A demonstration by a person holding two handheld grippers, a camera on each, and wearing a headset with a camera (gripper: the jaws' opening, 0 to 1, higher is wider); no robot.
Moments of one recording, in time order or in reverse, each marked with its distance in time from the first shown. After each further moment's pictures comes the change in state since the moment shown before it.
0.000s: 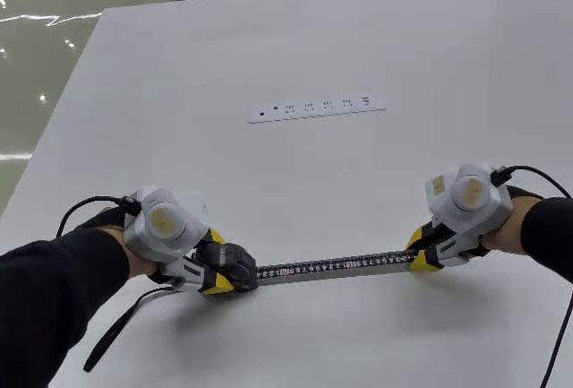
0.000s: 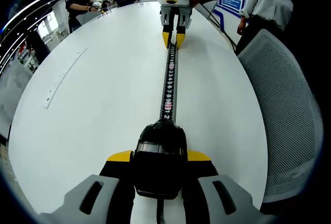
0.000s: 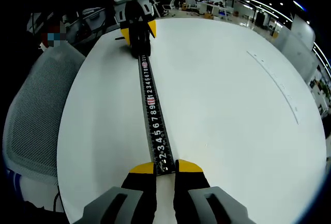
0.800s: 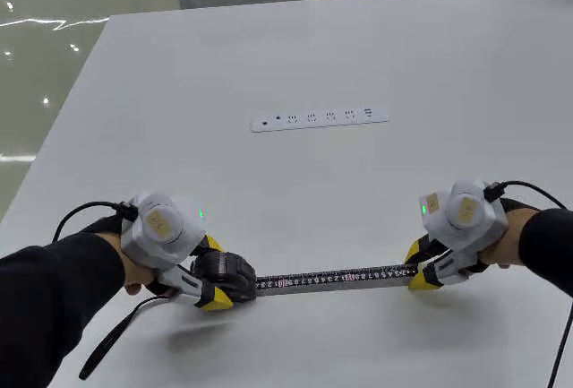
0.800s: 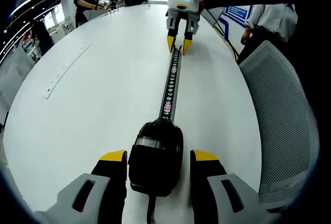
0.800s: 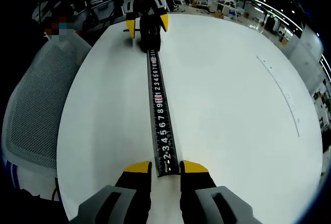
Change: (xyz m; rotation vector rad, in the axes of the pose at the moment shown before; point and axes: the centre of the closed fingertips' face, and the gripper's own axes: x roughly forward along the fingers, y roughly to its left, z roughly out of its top) left arm -0.006 -0.004 -0.005 -0.095 -0.033 0.000; right arm 0.001 0.008 0.001 -0.089 0.059 0.013
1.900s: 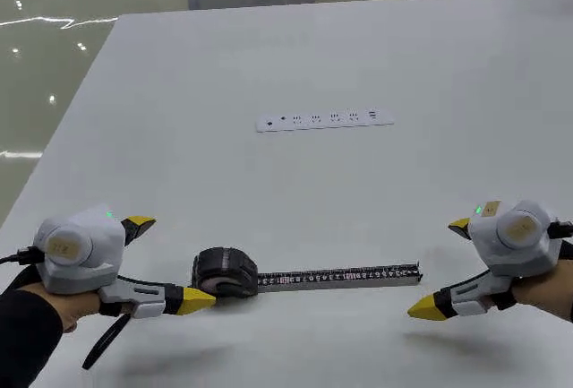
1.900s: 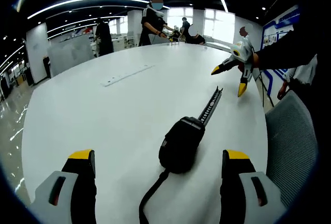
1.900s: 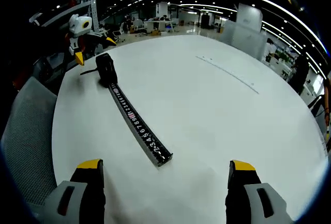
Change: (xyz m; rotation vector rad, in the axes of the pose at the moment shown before) left arm -0.064 0.021 -0.027 -0.374 -0.304 0.338; right arm -0.033 -0.003 -0.011 0.416 -0.249 -0.313
